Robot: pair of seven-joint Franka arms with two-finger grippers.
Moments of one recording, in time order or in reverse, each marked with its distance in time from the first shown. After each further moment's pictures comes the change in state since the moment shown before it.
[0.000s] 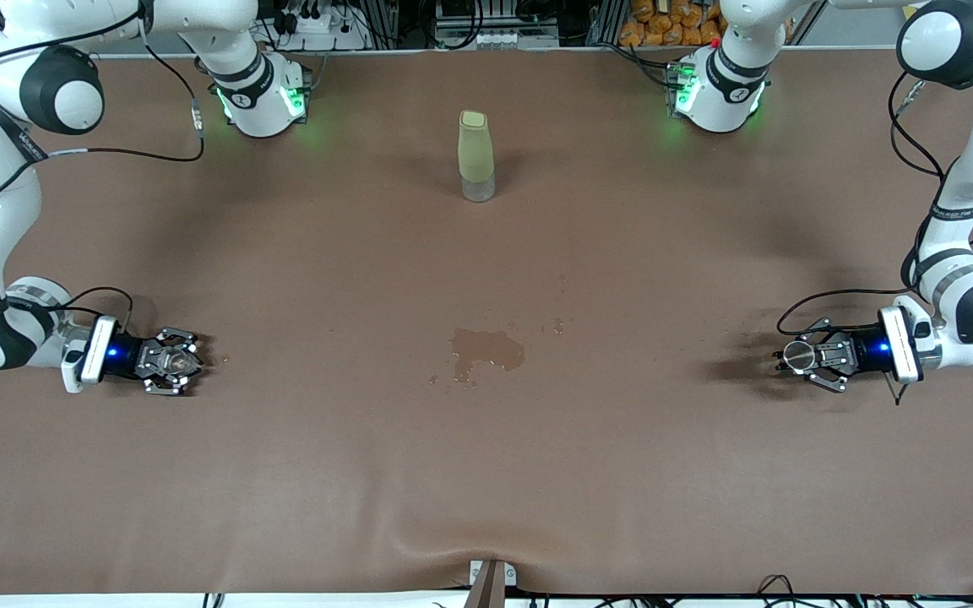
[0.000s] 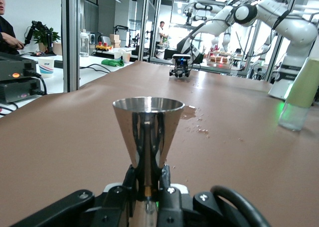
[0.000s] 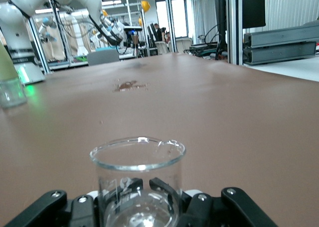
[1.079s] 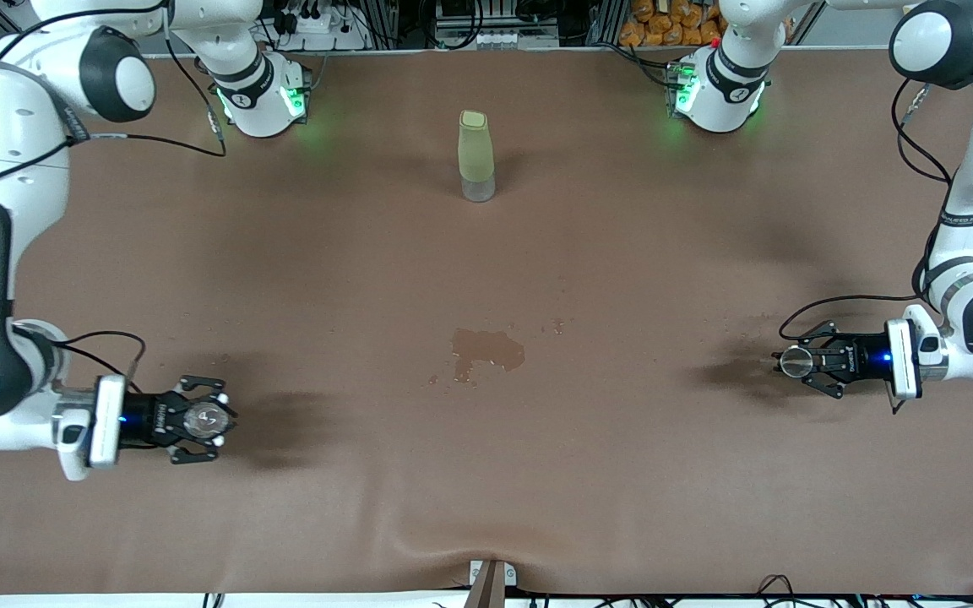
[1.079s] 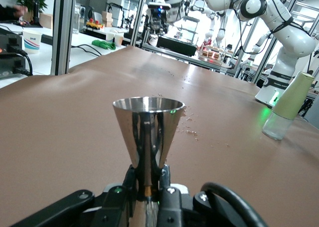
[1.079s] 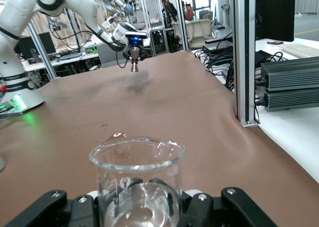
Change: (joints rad) left arm -0.052 -0.003 0.001 0.086 0.070 -0.015 -0.212; right arm 0.329 -0.091 0.050 0.367 0.007 0.106 0.565
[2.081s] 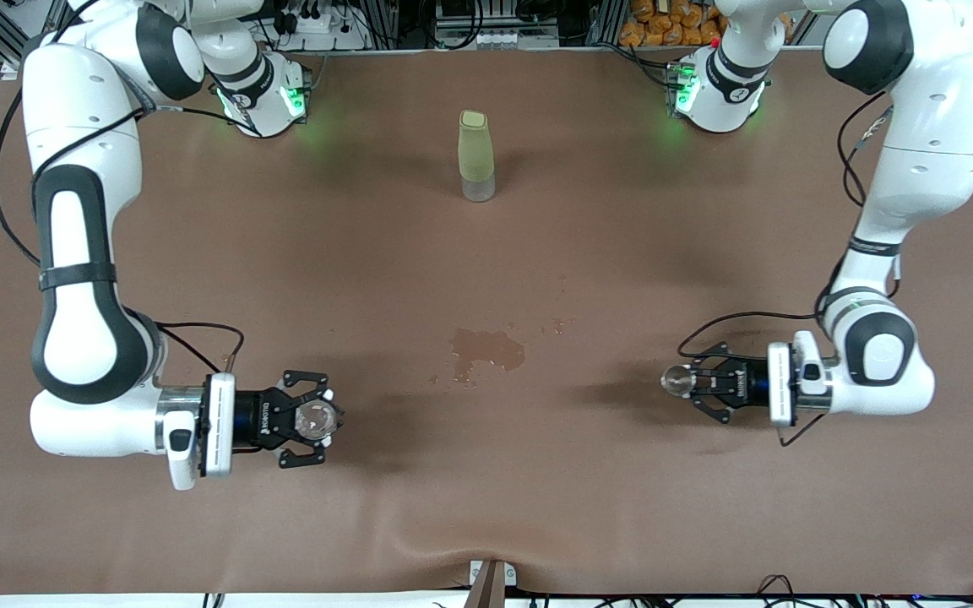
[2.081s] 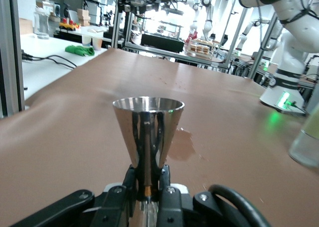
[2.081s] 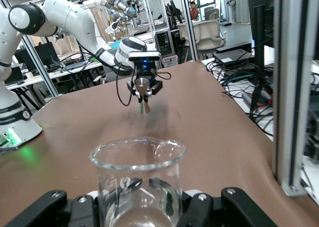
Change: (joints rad) left arm -0.335 -0.006 -0.011 0.028 -0.183 0.191 -0.016; right arm 0.219 -0.062 0.031 0.047 0.046 0.127 0.215
